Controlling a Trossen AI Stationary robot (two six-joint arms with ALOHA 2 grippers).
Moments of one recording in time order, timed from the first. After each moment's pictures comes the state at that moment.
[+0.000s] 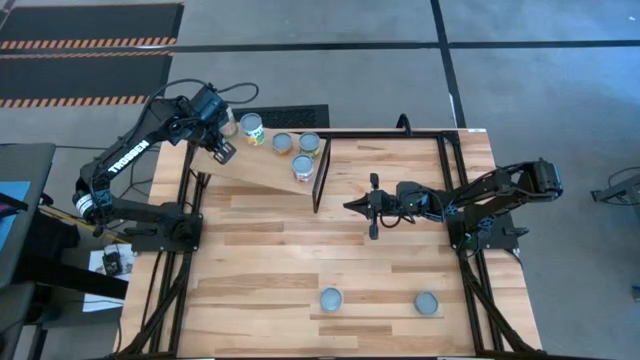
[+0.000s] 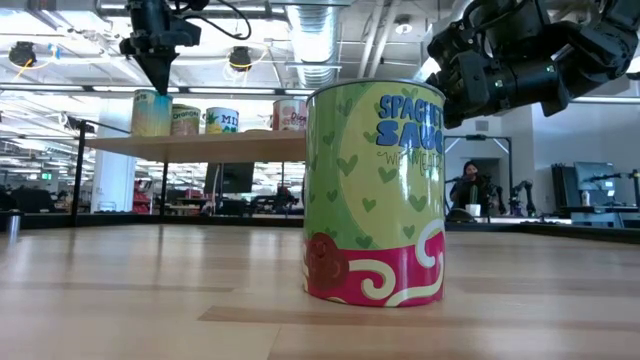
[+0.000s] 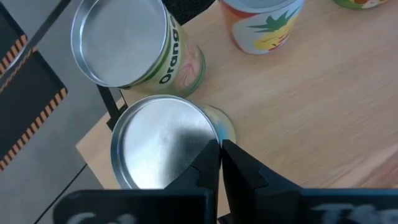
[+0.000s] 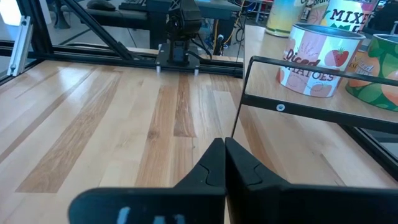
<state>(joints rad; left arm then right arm) 0.78 1.22 1.40 -1.36 -0.26 0.00 -0.07 1.39 0.41 0.82 0.02 -0.11</state>
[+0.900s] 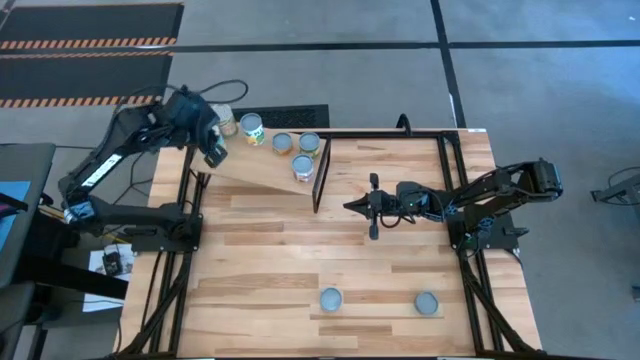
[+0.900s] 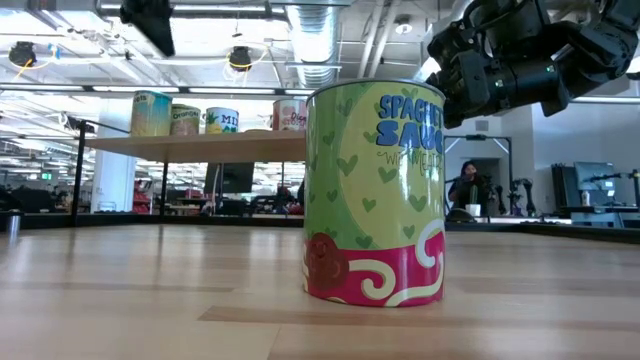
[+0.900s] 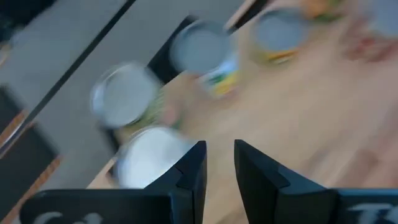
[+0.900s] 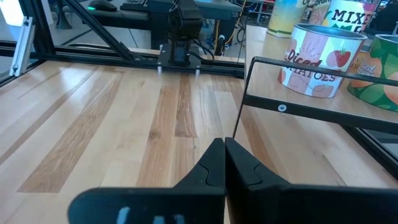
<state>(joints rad) 0.64 1.09 1.49 -1.34 -0.24 0.05 -0.07 1.39 0.41 0.82 0.01 -0.11</state>
